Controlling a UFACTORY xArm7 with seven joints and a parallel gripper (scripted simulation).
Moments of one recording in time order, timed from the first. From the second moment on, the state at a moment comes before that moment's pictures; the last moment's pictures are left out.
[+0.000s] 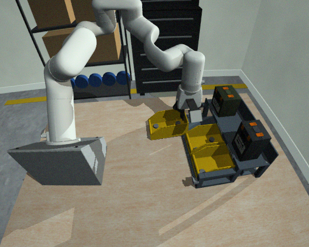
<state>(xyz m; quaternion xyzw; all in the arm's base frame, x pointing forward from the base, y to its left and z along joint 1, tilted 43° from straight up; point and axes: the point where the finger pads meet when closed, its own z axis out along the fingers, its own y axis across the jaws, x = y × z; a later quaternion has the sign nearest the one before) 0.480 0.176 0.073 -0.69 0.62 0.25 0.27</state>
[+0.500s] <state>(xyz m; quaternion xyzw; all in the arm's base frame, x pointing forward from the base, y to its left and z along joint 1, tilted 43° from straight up) 0.482 0.158 0.091 -0.69 0.62 0.25 0.27</state>
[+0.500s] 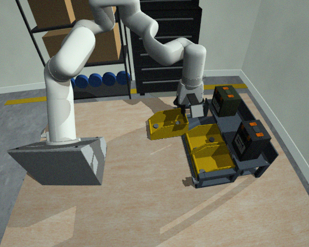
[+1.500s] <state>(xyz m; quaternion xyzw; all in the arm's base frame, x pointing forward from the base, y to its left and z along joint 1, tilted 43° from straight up) 0.481 0.126 0.127 -0.69 0.62 0.25 0.26</state>
